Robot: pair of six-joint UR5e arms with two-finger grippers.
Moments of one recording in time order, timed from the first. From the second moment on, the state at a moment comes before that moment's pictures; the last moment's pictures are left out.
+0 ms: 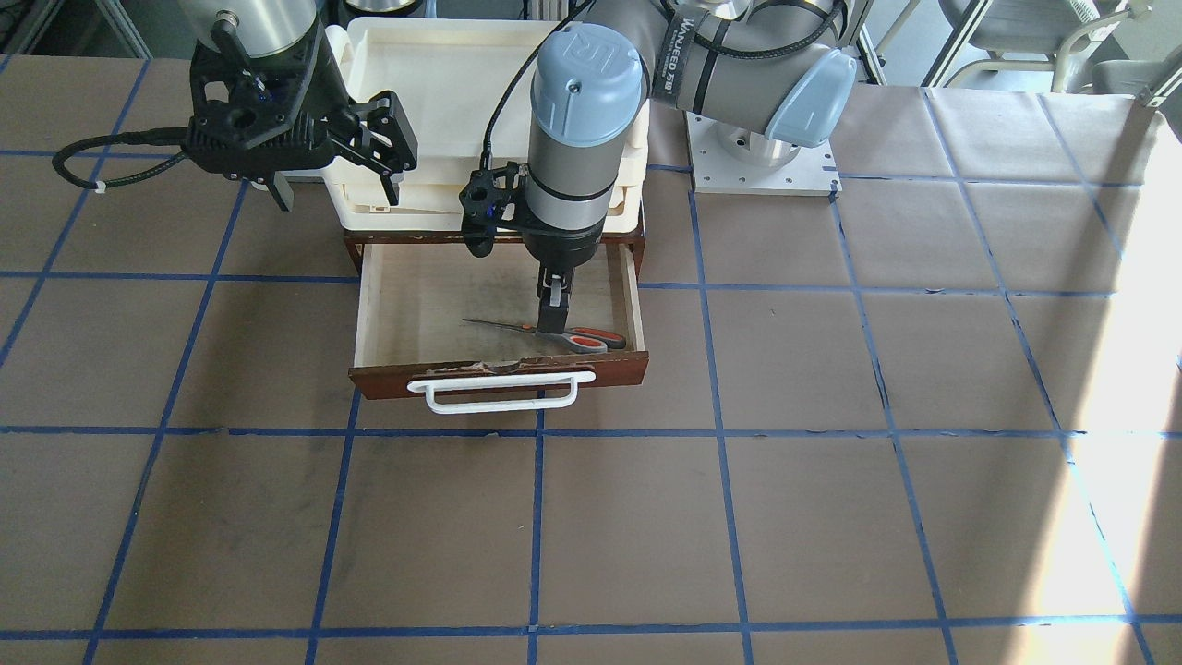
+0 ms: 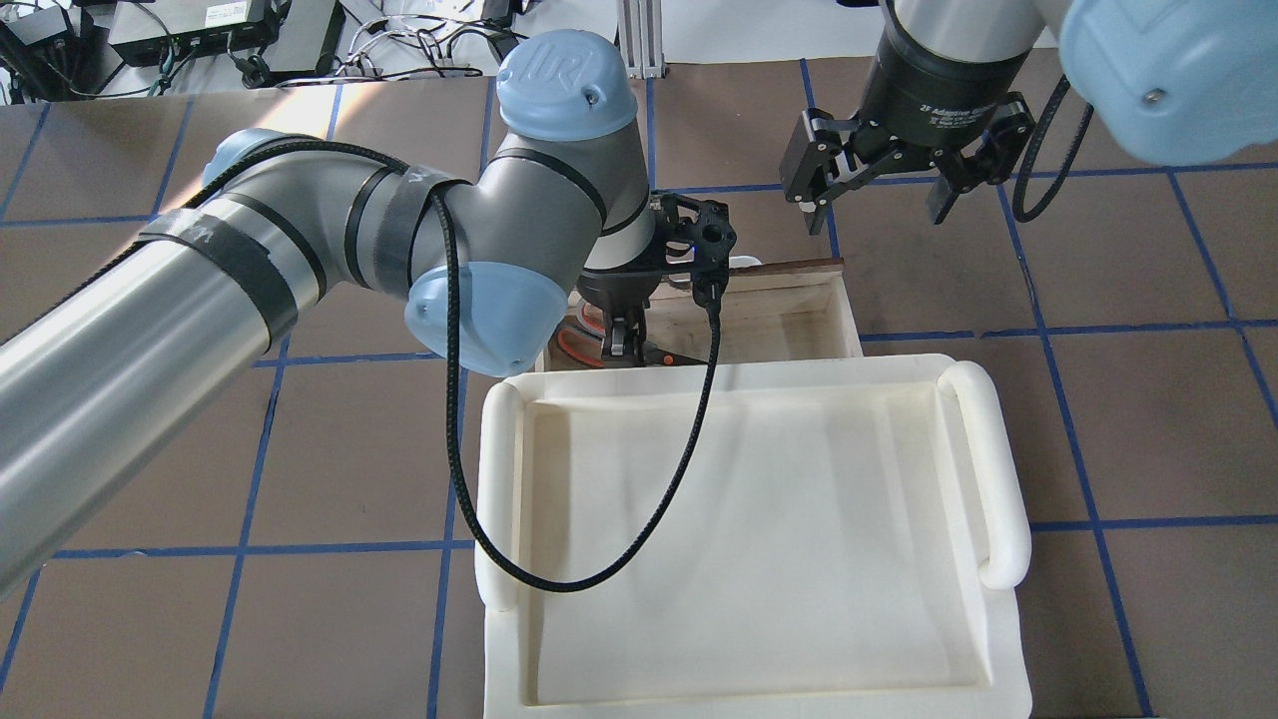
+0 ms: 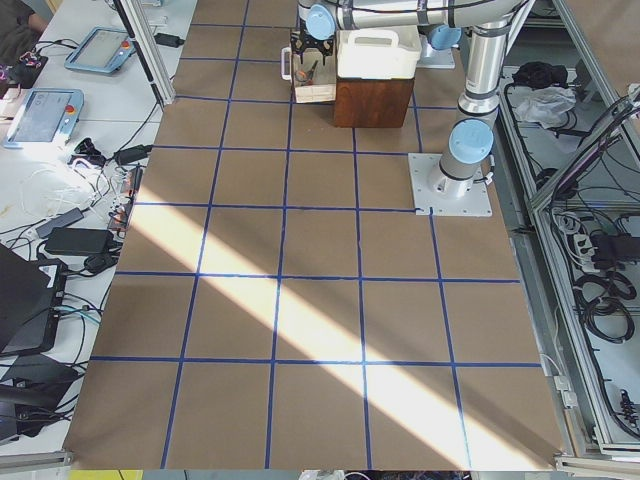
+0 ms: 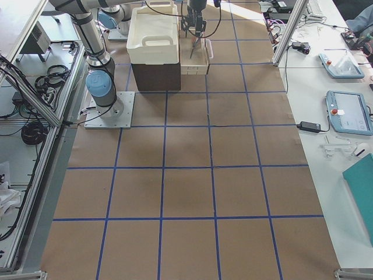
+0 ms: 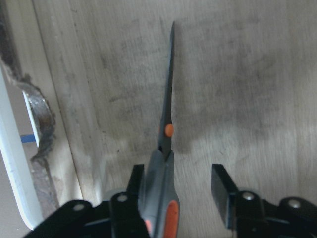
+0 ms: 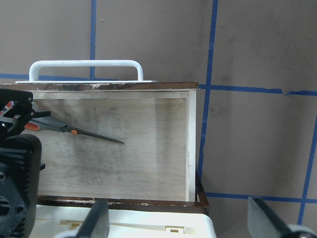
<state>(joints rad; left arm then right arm) -1.97 -1.80 -1.65 -1.25 1.49 1.20 1.69 -1.56 1.47 -1.49 -1.54 0.05</state>
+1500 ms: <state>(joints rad) -1.65 -1.61 -1.60 -1.34 1.51 0.05 1.69 -1.56 1.47 -1.56 -1.55 0.06</state>
